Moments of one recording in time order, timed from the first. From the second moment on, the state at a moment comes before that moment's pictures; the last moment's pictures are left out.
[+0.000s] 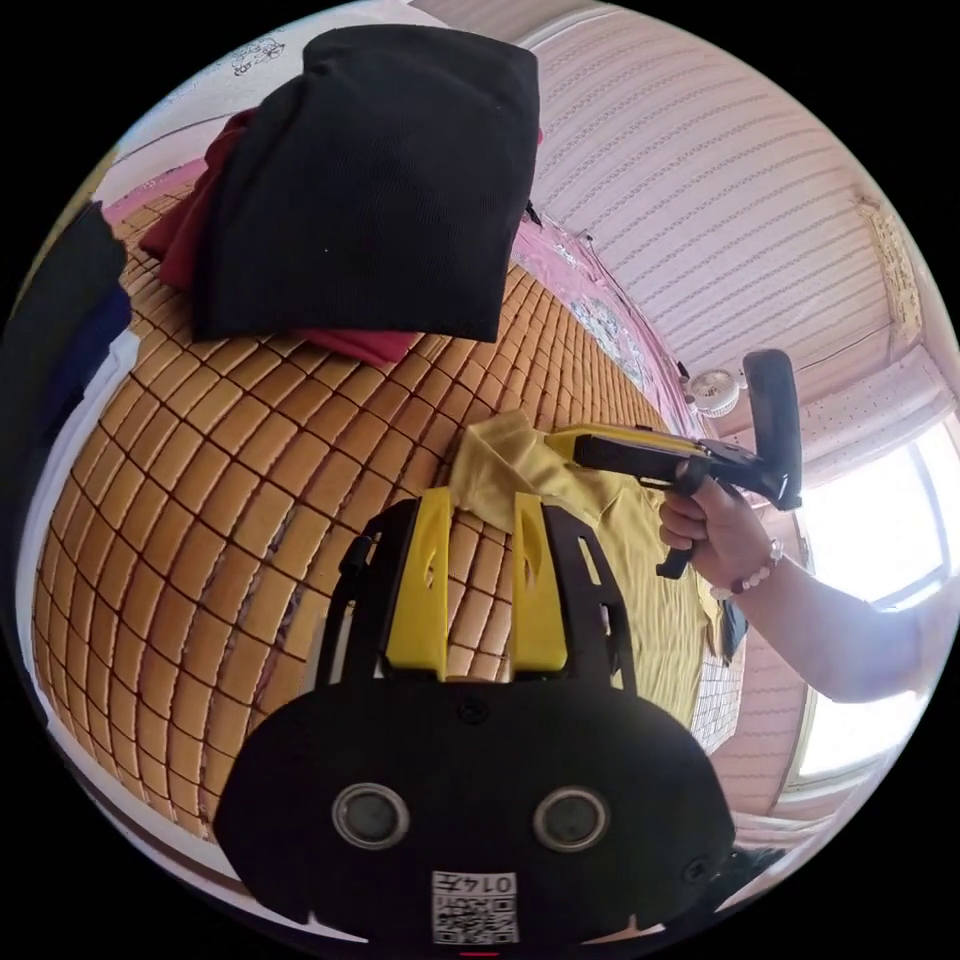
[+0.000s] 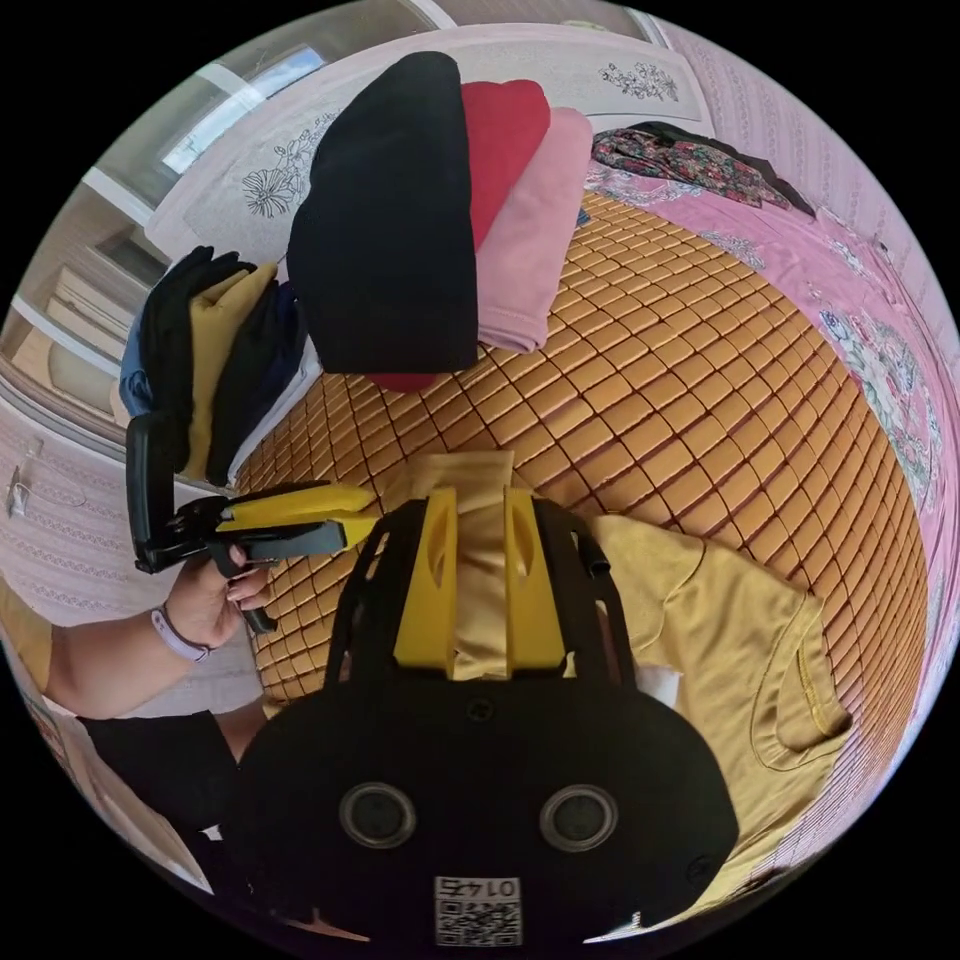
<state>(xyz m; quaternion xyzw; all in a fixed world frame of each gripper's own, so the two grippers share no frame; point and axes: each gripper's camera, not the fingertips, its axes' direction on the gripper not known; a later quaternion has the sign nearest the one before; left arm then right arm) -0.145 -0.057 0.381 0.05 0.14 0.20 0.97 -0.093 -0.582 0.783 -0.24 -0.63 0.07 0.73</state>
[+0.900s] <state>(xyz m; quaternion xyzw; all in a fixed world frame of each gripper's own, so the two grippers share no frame) -0.180 -0.037 0.363 0.03 0.11 0.19 0.97 -0.132 -0.644 0.728 -0.19 -0.67 -0.02 0.72</state>
